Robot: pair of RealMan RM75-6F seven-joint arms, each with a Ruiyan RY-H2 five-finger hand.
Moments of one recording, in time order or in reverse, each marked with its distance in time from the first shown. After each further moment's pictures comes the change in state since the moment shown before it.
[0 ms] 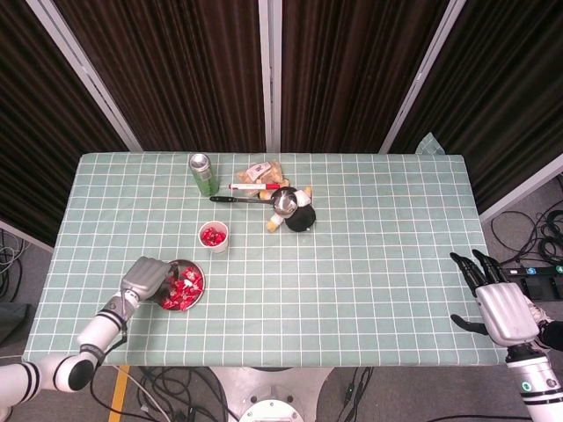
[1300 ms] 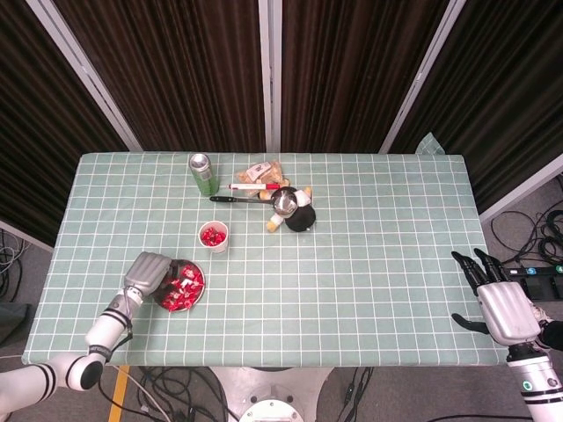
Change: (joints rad) left arm 0.054 -0.121 -0.031 0.196 0.139 0.079 -0.182; right arm 0.002 0.010 0.008 -0.016 0.009 -0.004 -0.009
